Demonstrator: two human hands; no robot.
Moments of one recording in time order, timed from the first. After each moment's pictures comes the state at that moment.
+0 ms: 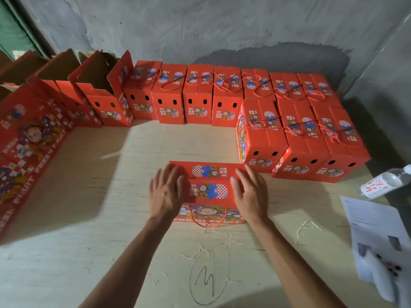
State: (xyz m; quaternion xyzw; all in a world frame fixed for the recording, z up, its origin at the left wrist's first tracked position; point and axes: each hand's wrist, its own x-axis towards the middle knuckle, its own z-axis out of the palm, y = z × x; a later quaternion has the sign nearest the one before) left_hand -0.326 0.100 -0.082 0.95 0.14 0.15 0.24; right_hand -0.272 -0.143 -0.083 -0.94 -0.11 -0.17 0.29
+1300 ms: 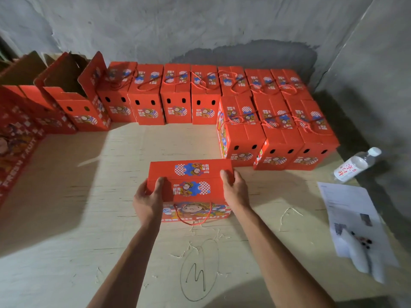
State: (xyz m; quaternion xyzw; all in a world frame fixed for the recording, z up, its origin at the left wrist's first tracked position) left_hand -0.331 0.085 -0.092 0.73 0.34 0.21 0.55; right_hand -0.271 -0.143 -0.085 -0.84 0.13 0.03 0.53
